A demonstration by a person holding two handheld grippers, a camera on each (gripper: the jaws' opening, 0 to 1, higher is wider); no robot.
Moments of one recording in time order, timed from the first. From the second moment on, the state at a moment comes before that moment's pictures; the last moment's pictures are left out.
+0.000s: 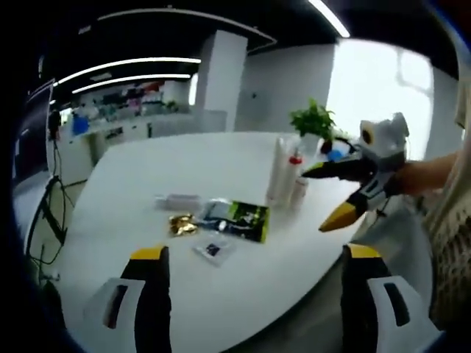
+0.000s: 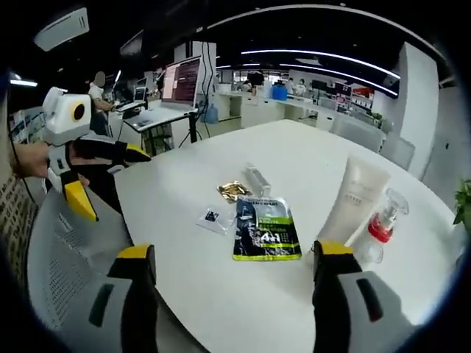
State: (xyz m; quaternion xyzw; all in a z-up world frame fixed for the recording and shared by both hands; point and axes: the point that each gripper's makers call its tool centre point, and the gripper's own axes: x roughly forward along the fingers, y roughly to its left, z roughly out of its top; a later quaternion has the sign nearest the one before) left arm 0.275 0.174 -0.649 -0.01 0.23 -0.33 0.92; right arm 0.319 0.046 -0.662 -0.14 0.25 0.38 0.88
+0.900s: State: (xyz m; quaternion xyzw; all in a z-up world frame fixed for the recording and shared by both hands) left arm 0.274 0.173 -0.653 0.00 0.24 -0.34 0.91; right arm 0.396 0.115 -0.666 -0.21 0.22 0.43 0.85
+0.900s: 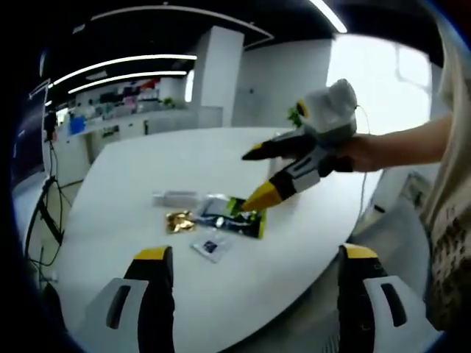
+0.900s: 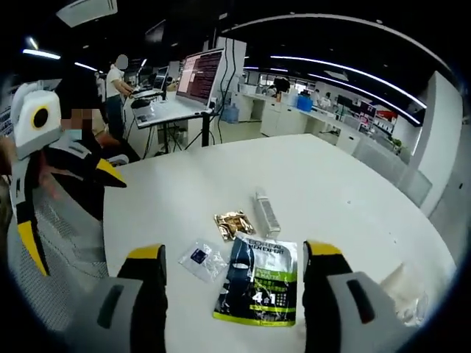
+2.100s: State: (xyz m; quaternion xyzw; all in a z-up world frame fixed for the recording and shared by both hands) left arm 0.273 0.172 -0.663 -0.01 0.27 -0.34 0.90; right arm 0.490 0.153 -0.718 -0.23 0.26 0.42 0.84
